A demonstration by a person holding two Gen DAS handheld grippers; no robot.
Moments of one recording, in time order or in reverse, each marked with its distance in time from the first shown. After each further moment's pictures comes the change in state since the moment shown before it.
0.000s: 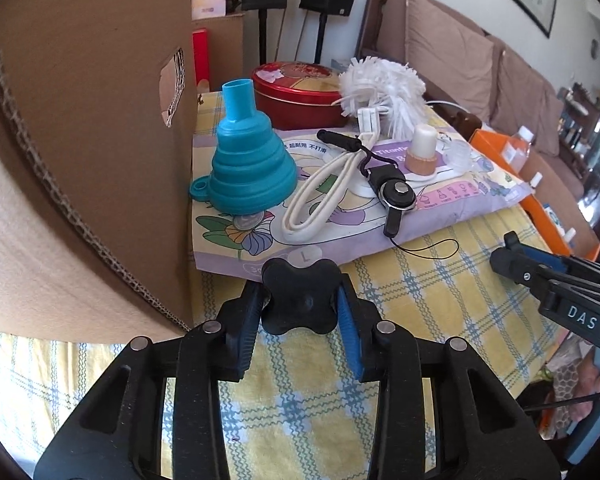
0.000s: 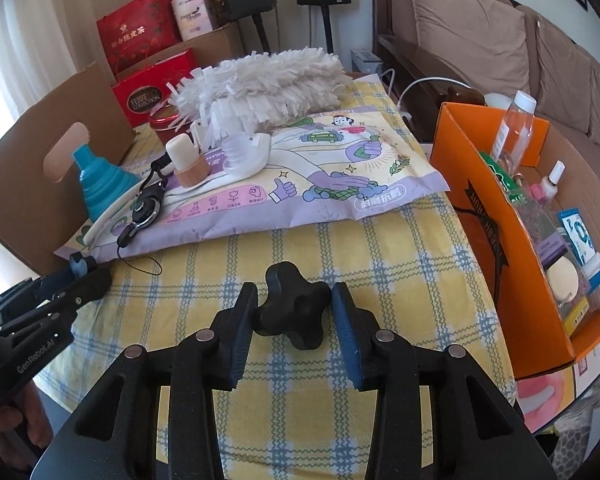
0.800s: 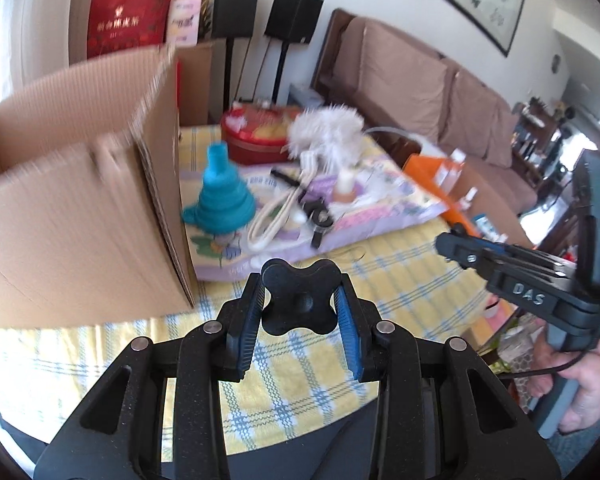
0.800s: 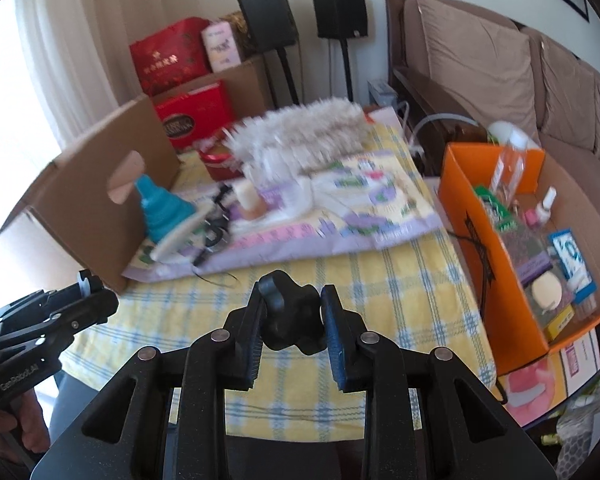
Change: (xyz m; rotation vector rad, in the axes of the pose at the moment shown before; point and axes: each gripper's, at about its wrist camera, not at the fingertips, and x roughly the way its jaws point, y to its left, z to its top) left arm -0.087 0.002 0.005 0.029 -0.069 -0.179; right arm -0.062 0.025 0.003 -0.026 -0.104 0.068
